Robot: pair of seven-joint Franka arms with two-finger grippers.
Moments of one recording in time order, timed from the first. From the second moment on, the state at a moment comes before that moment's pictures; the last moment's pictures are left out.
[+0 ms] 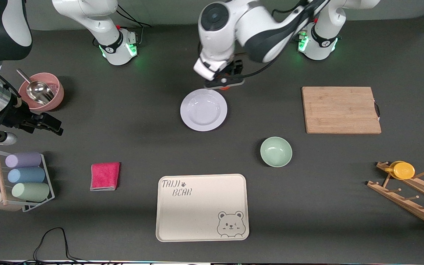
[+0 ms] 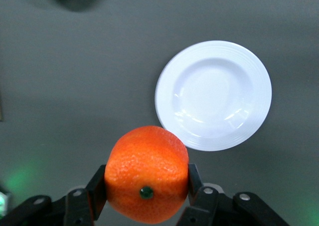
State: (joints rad) left arm -0.30 0.43 -0.78 -1.62 0.18 1.81 -1.24; right arm -0.01 0.06 0.05 -1.65 -0.01 1.78 0.17
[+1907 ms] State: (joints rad) left arm -0.57 0.79 -0.58 -1.57 0.45 2.14 -1.39; right arm 0.00 0.06 0.05 -1.66 -0.01 1.79 0.23
